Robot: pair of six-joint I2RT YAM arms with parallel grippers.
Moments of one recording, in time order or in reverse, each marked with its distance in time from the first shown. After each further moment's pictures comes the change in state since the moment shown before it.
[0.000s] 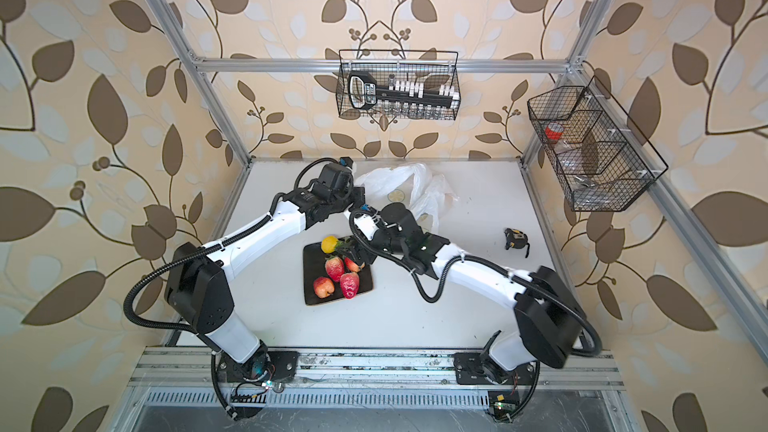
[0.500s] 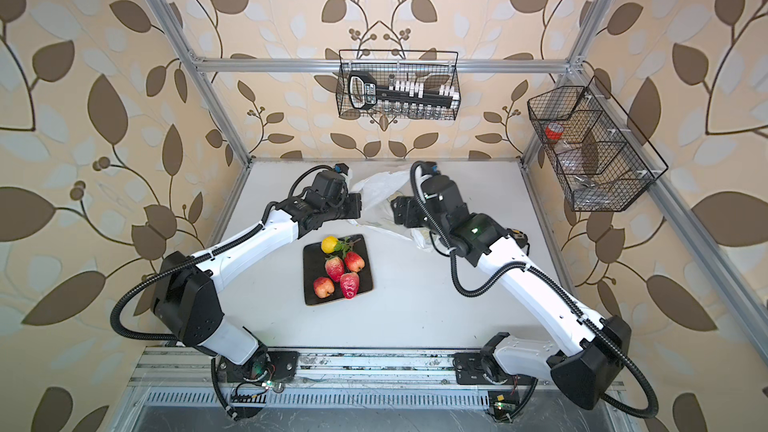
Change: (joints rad) left arm 0.000 -0.093 -0.115 0.052 0.060 -0.041; right arm -0.261 -0.166 0.314 -0.703 0.523 0.423
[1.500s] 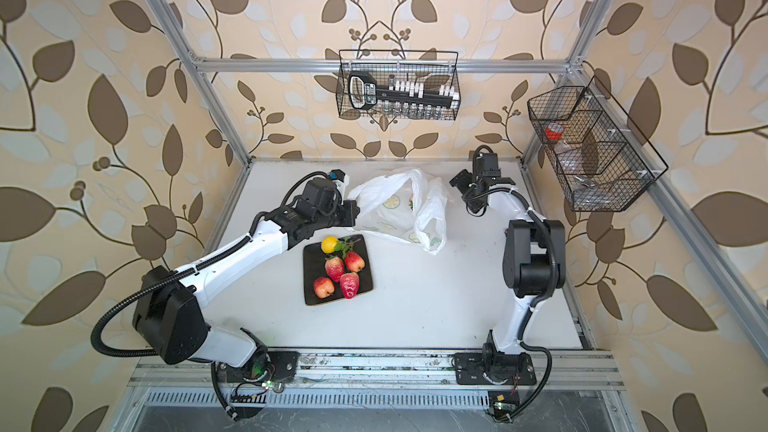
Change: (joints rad) left arm 0.000 -0.105 -0.110 0.031 0.056 0.033; right arm -0.563 0.697 0.148 0.208 -0.343 0.403
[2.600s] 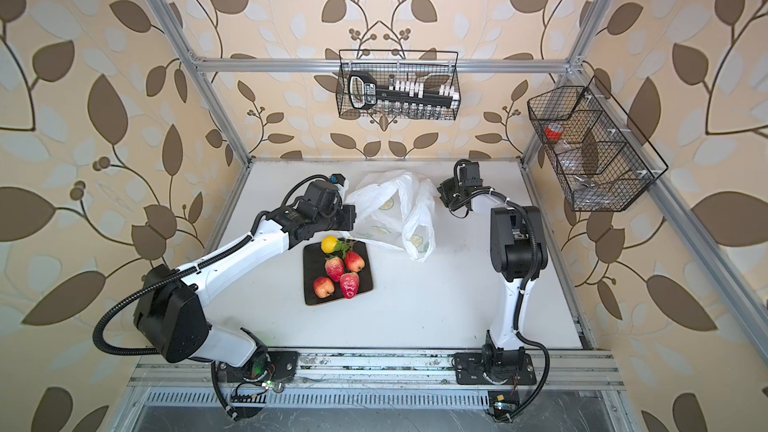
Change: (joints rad) left arm 0.000 0.016 0.003 -0.072 -0.037 0.025; right arm 0.065 0.119 -0.036 0.289 -0.115 0.281
